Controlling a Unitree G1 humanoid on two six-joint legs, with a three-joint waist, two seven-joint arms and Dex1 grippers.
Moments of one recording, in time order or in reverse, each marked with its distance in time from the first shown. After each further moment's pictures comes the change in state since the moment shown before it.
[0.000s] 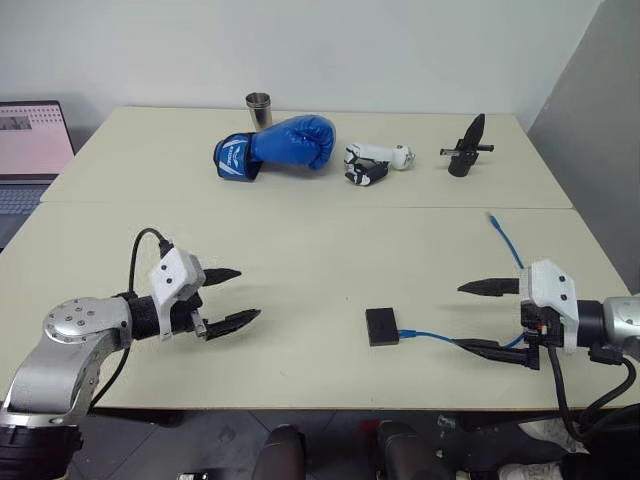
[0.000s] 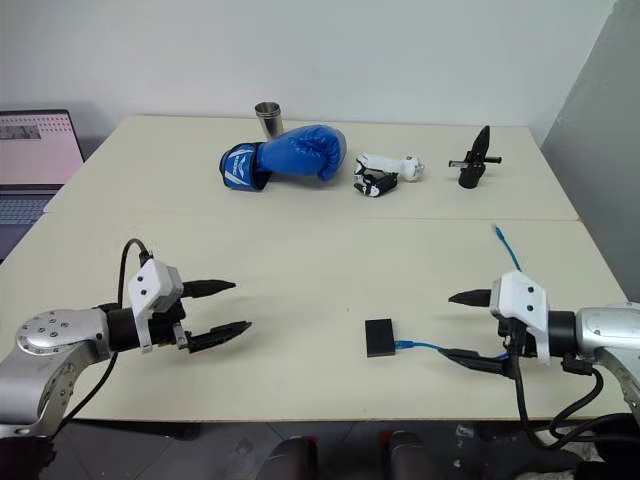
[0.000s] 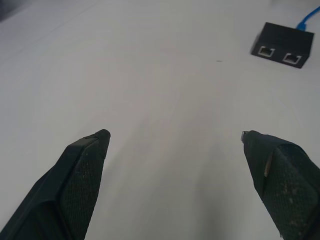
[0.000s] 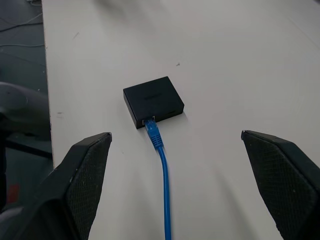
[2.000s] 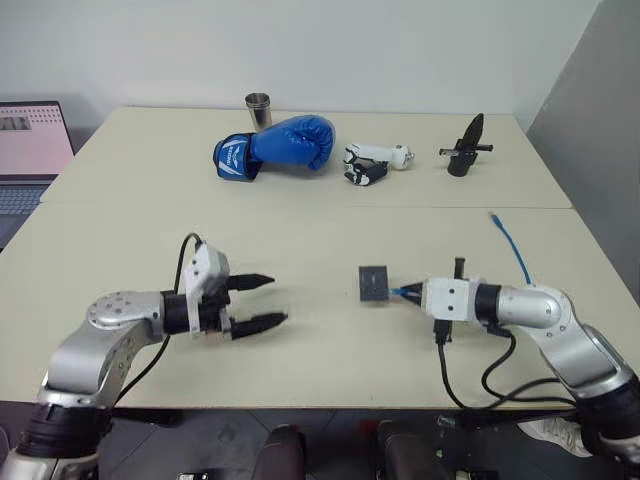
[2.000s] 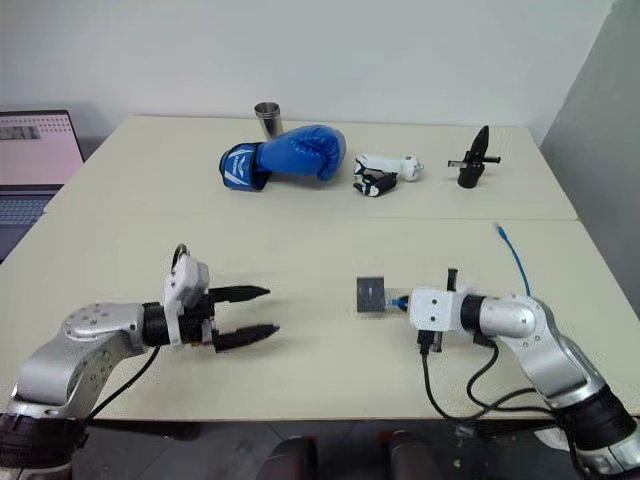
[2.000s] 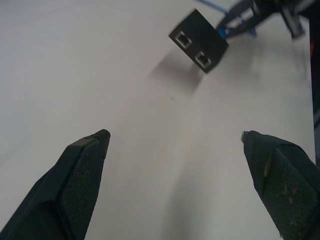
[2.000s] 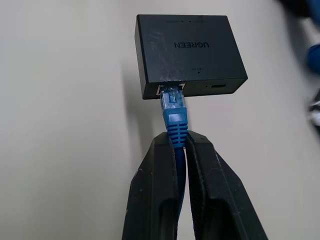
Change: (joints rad) left arm -0.189 -0.101 -0.078 0.076 -0.214 0.283 0.052; right arm -0.369 0.248 0.467 0.271 -0.652 -0.471 -0.281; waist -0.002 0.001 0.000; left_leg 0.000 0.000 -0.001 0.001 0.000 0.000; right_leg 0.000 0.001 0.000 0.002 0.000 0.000
